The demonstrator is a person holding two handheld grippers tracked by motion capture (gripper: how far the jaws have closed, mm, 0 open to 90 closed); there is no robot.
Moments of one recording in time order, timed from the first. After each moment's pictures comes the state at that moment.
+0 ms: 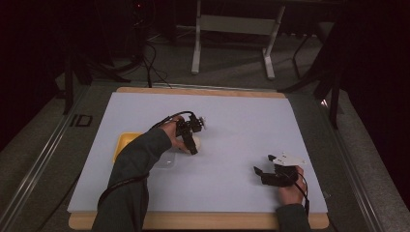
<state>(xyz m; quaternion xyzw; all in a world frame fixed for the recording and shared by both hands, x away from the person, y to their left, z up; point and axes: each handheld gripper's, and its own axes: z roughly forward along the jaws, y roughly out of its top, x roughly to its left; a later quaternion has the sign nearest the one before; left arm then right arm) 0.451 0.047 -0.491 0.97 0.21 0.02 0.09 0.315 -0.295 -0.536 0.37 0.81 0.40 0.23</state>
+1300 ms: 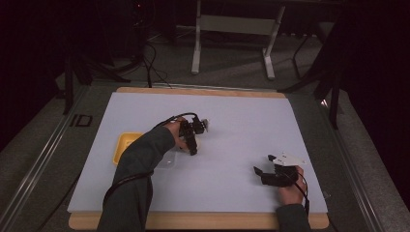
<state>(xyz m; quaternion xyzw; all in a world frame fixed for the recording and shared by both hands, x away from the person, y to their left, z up) 0.459 0.036 -0.501 0.98 0.20 0.00 0.04 0.315 -0.295 -0.536 0.37 0.81 0.40 0.22</state>
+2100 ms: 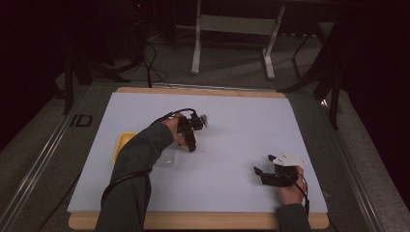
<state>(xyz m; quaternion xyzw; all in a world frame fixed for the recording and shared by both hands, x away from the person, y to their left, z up) 0.461 0.042 -0.482 0.98 0.21 0.00 0.04 0.315 -0.295 -0.536 0.37 0.81 0.40 0.23</state>
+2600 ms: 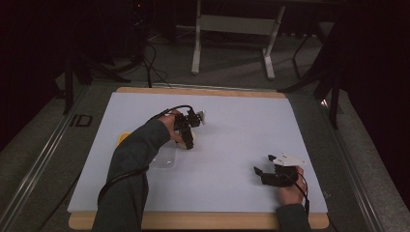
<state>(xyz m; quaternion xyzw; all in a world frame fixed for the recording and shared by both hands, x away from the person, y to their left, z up) 0.460 0.053 -0.468 0.97 0.22 0.00 0.04 0.315 -0.295 -0.536 0.37 0.81 0.40 0.22</state>
